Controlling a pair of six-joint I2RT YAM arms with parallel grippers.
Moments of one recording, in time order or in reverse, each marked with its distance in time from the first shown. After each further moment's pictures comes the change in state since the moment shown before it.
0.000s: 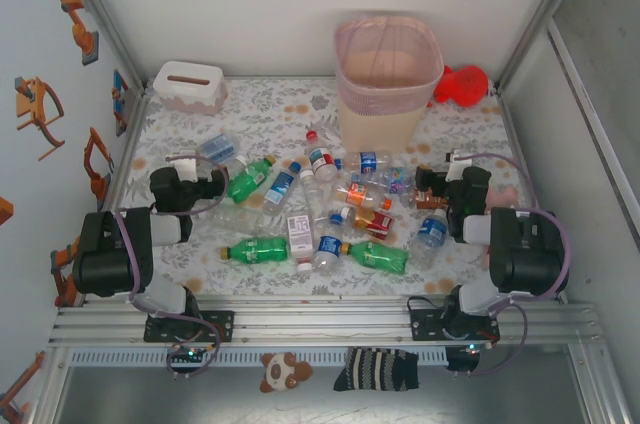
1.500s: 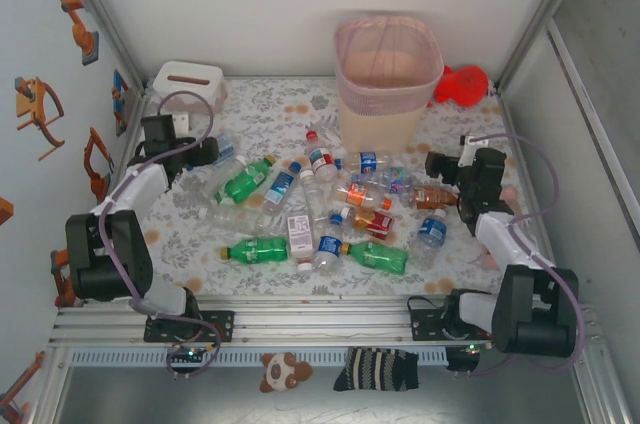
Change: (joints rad) left arm -0.023 -0.026 0.593 -1.019 -0.134 -0.038; right arm 0.000 -0.352 0.184 -0.597 0.049 0.067
